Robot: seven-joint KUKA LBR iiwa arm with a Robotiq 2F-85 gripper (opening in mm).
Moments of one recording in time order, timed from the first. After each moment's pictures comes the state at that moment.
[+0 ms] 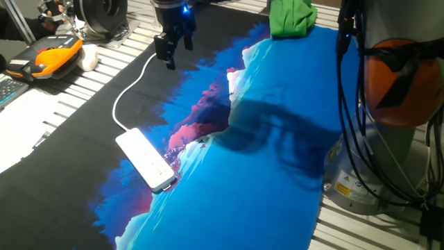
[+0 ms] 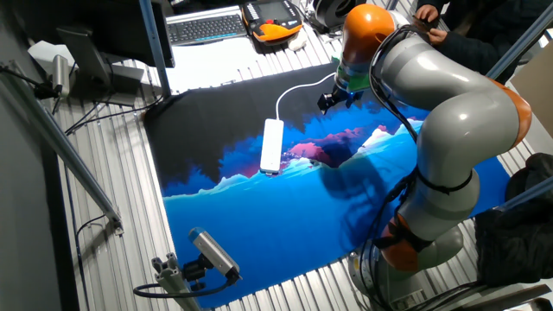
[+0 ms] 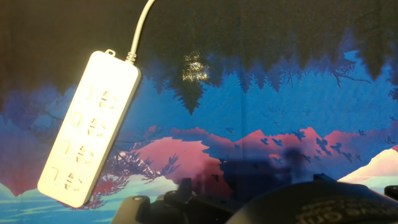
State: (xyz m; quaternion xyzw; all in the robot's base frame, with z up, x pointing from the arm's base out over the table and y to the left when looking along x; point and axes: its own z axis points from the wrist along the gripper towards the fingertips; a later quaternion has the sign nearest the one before) arm 0.515 0.001 0.236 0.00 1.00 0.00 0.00
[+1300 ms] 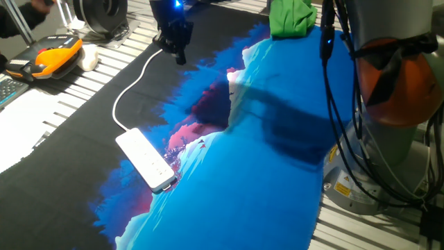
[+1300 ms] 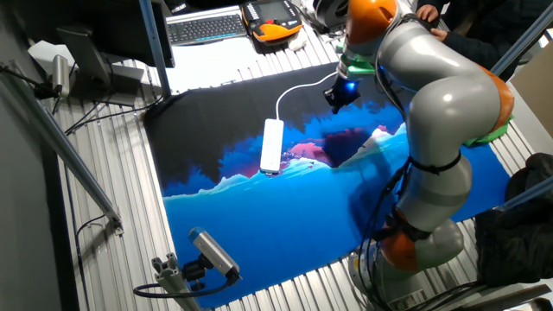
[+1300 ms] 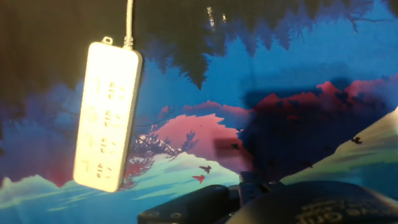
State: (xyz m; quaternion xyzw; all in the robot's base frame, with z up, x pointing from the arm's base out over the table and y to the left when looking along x) arm 0.515 0.001 0.236 0.10 0.99 0.05 -0.10
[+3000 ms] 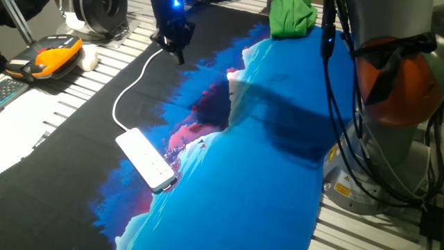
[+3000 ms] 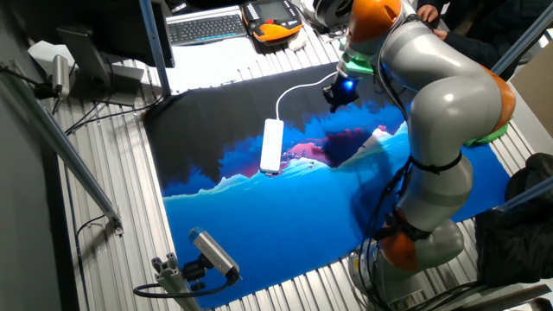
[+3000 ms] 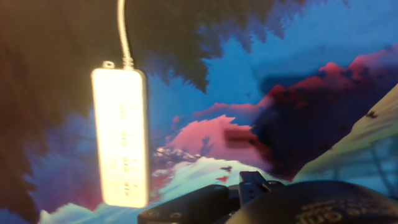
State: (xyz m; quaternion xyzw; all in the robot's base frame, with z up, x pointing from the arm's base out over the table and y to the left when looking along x) arm 0.524 0.021 0.245 0.19 0.97 0.07 -0.10
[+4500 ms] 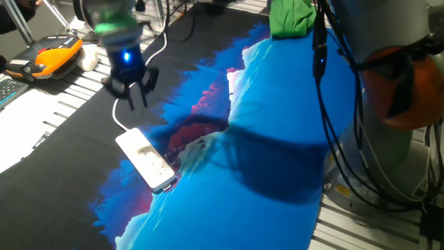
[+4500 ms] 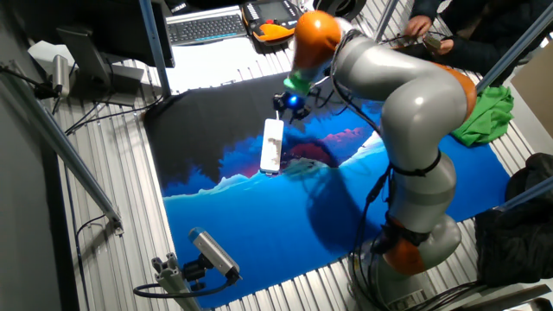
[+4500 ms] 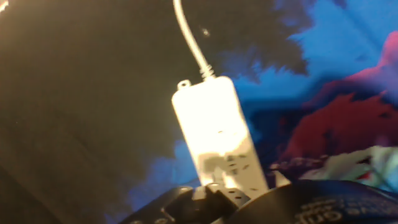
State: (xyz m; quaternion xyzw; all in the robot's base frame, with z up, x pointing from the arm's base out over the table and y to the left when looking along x) arm 0.563 0.173 0.155 0.35 0.93 0.05 -0.05
